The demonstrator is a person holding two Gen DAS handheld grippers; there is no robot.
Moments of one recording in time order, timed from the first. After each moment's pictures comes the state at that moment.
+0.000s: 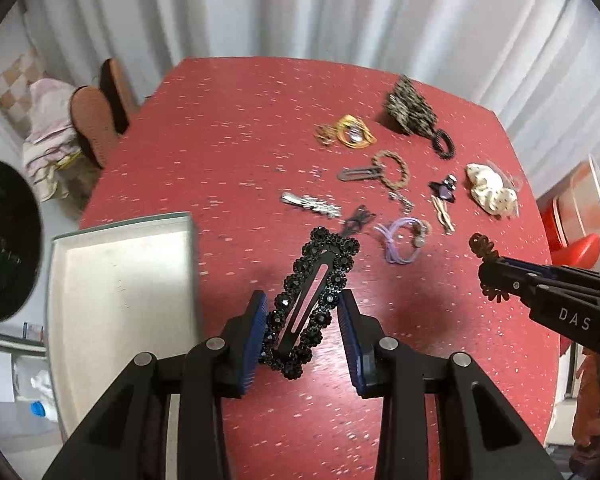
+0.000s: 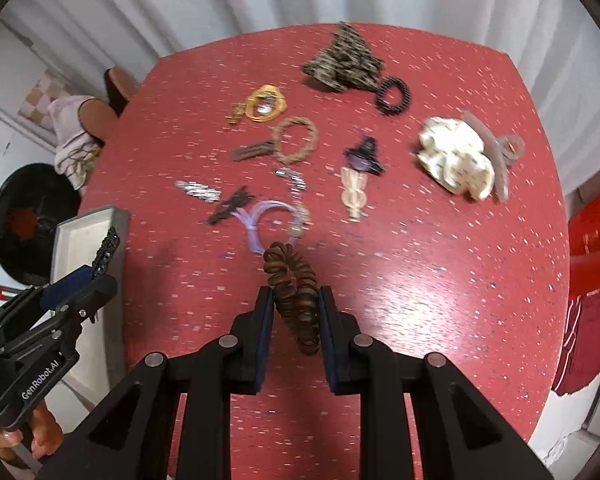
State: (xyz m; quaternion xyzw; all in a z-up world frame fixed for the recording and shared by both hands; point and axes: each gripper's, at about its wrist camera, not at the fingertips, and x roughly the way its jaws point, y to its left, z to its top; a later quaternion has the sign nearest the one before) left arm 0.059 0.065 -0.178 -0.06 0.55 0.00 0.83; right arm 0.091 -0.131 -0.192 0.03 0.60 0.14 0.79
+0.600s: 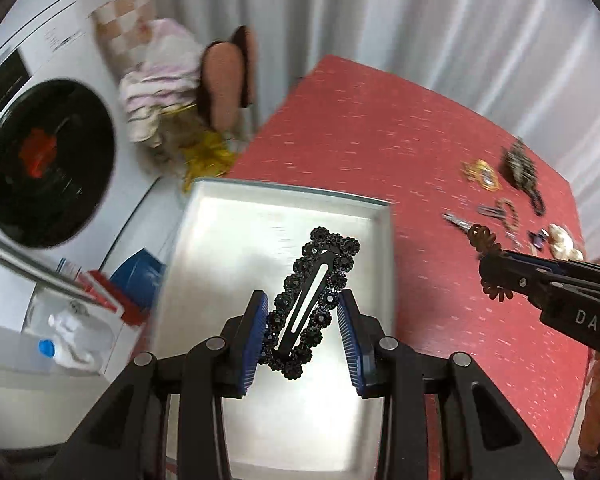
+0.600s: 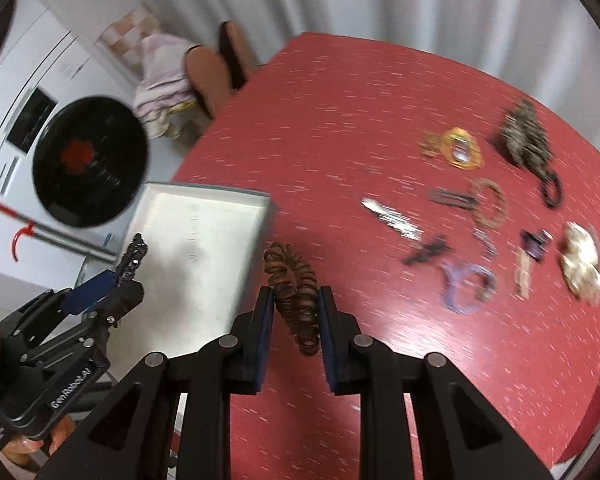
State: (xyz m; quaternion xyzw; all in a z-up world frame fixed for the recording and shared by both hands) left arm 0.000 0.220 -0.186 -0.12 0.53 0.14 0.83; right arm 0.082 0.052 -0.178 -0.04 0.58 0.28 0.76
